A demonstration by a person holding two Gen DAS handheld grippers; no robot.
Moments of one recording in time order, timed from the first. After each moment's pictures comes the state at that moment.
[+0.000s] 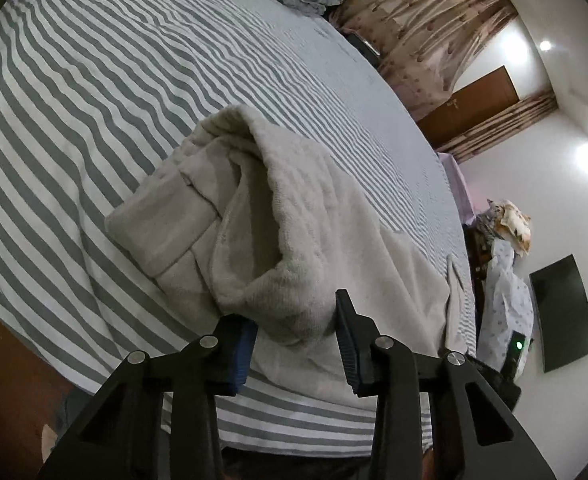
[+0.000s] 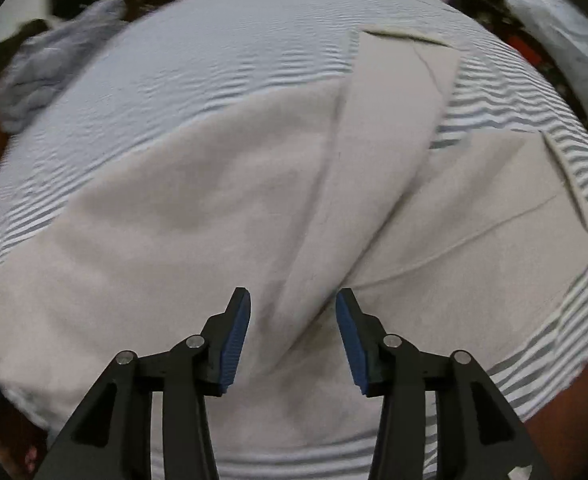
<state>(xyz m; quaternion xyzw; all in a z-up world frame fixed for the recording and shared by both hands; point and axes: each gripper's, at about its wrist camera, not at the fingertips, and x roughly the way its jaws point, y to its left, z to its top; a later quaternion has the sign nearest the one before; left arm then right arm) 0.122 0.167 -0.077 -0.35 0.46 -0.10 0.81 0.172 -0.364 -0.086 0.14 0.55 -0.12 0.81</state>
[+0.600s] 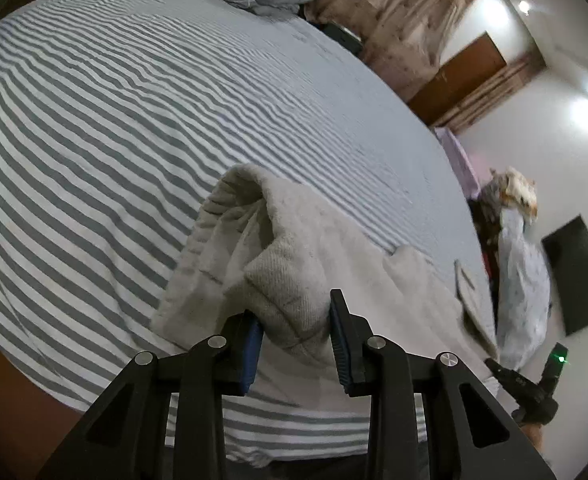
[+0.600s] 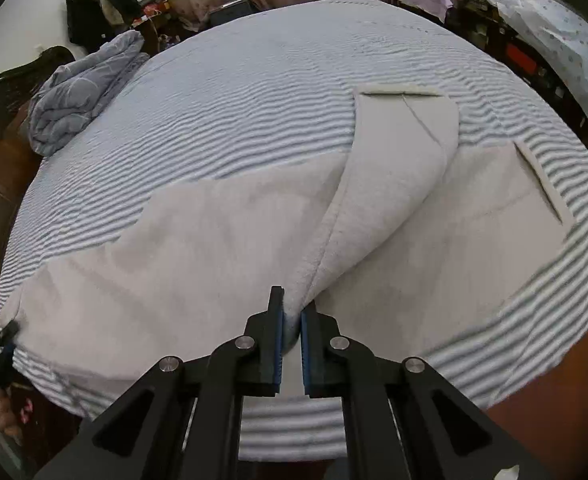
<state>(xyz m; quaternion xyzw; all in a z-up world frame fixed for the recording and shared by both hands) 0.163 0.216 -0.039 -0.26 0.48 -0.13 0.83 0.103 -0.358 -0.023 0.18 0.50 -0.08 0.85</state>
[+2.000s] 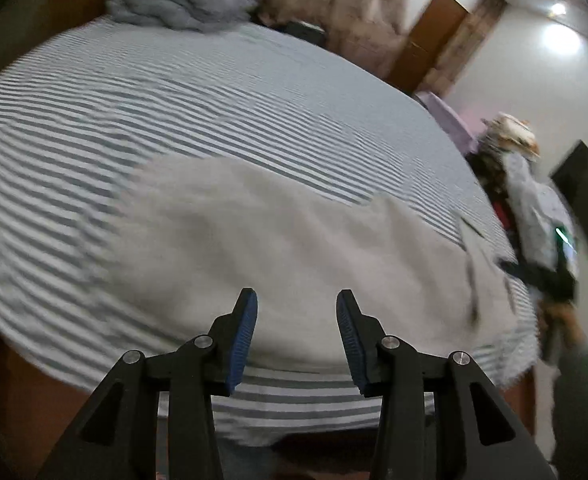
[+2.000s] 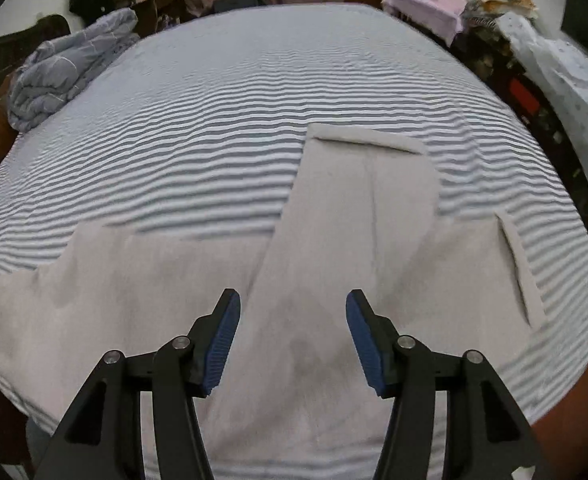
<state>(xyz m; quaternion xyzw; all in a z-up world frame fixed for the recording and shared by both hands) 0.115 0.115 -0.021 -0.15 0.46 -0.17 0.86 0.196 -0.445 -0.028 0.10 0.52 -0.09 0.85</state>
